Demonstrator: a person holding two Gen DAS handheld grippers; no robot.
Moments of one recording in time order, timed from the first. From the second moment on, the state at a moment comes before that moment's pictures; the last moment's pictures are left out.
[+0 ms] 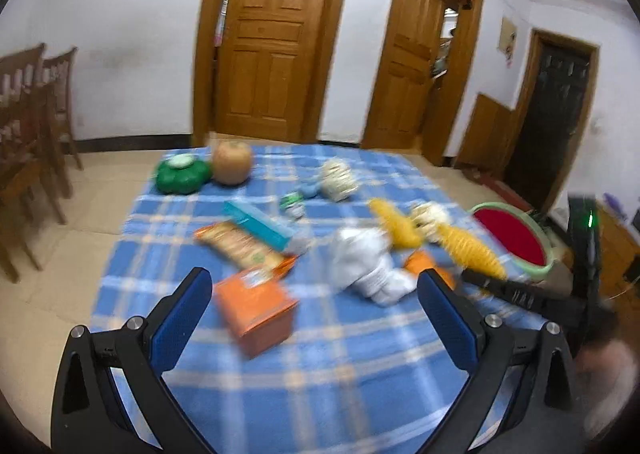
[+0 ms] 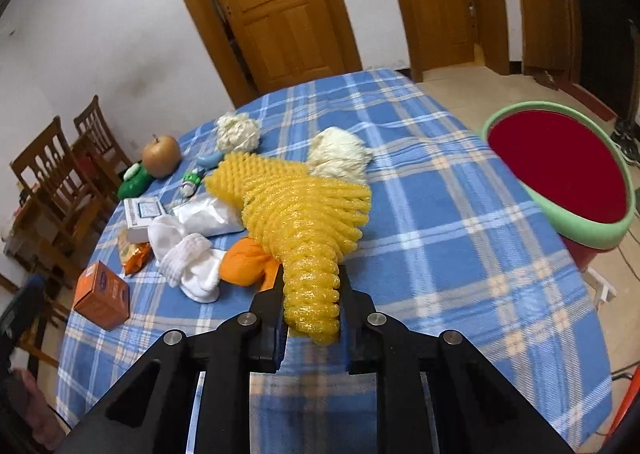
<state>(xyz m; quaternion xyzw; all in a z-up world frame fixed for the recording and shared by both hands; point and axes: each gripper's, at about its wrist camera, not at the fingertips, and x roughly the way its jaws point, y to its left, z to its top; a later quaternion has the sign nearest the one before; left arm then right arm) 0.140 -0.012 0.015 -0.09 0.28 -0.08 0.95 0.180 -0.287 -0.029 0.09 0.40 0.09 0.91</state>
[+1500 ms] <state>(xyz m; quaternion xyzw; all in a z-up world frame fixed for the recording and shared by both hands) 0.226 -0.168 0.040 -0.05 0.36 -0.26 0.89 0.110 -0.383 0.044 0.09 0.30 -0.07 0.95</state>
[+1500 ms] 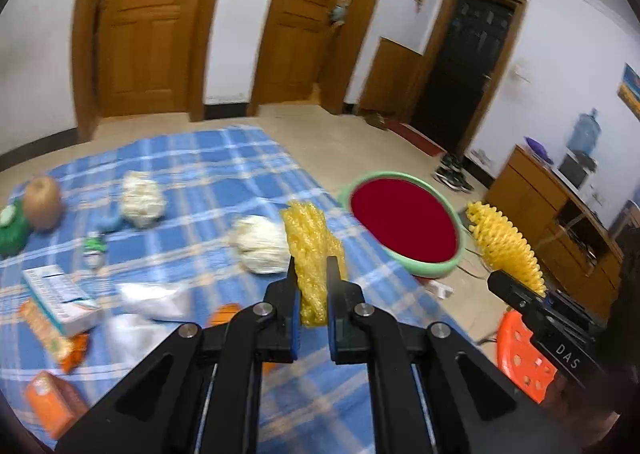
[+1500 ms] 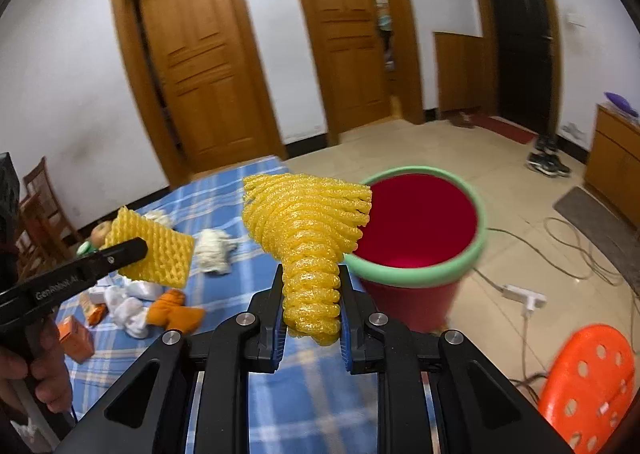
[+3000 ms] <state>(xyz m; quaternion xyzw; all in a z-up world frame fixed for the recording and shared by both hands) 0.356 -0.367 -0.002 0.04 0.35 -0.30 0.89 0.270 -0.528 0.017 0.05 0.34 -0.14 0.93</state>
